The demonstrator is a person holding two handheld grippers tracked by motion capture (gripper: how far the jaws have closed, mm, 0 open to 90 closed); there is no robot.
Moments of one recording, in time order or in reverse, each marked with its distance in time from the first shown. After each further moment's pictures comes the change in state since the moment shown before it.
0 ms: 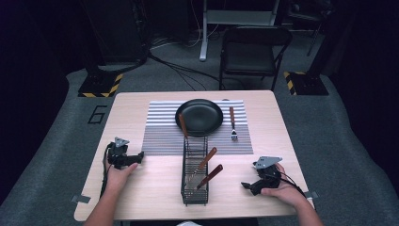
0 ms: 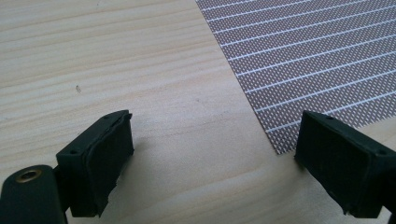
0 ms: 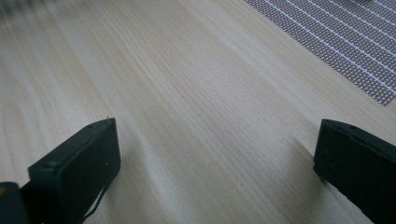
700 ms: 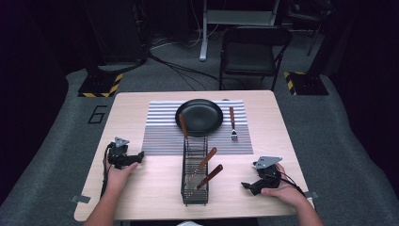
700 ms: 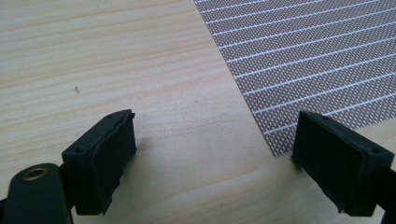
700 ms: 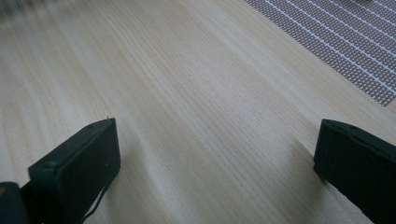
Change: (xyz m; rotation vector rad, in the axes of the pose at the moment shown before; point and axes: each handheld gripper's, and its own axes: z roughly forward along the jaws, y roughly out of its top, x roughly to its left) left arm -0.001 0.000 0.000 -0.004 -0.002 -0.007; right arm 0.000 0.000 0.000 0.000 0.001 0.002
